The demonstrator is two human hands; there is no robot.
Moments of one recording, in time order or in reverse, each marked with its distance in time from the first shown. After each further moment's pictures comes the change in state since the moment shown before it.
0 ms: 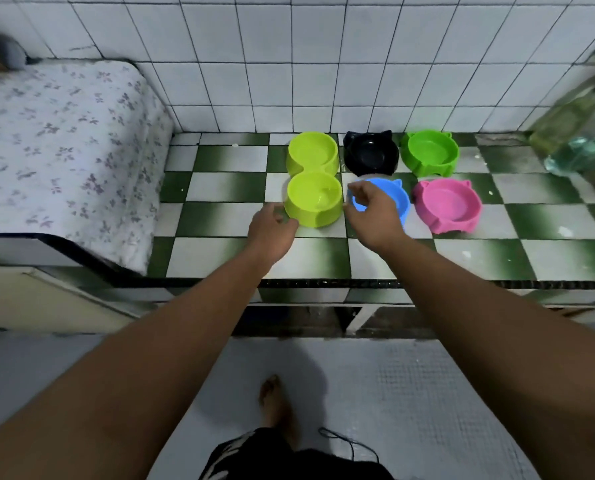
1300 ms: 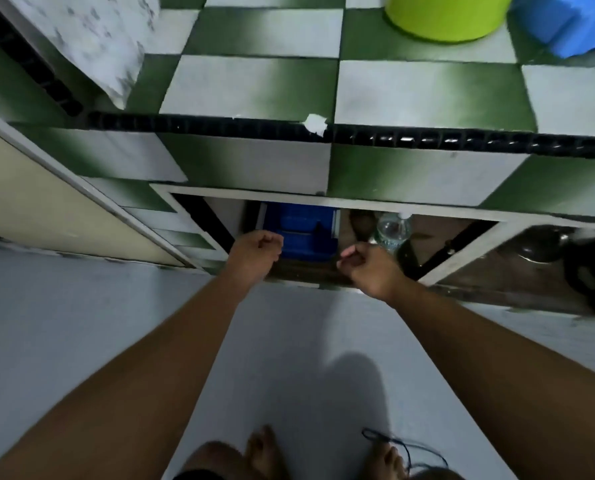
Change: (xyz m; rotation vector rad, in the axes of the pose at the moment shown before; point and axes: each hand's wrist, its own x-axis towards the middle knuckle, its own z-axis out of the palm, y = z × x) left_hand 0.008 -0.393 0.041 -0.097 -0.044 -0.218; right_hand -0.149 0.226 0.295 0.078 -0.500 0.427
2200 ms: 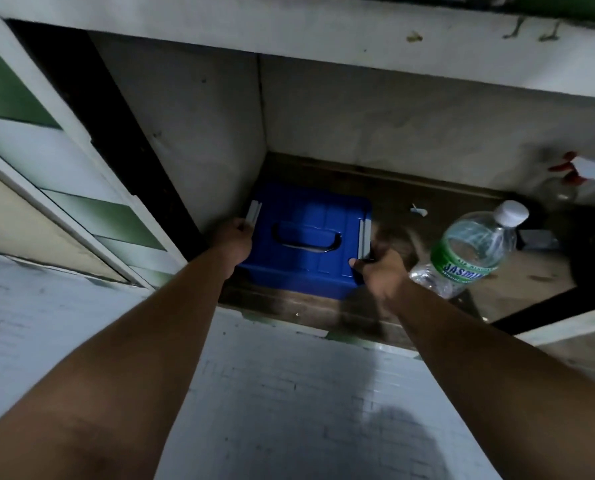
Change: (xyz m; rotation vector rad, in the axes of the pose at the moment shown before) left_hand 0.261 -0.165 0.043 0.013 0.196 -0.046; right_hand 0.244 0.116 0.088 0.253 0.208 -0.019
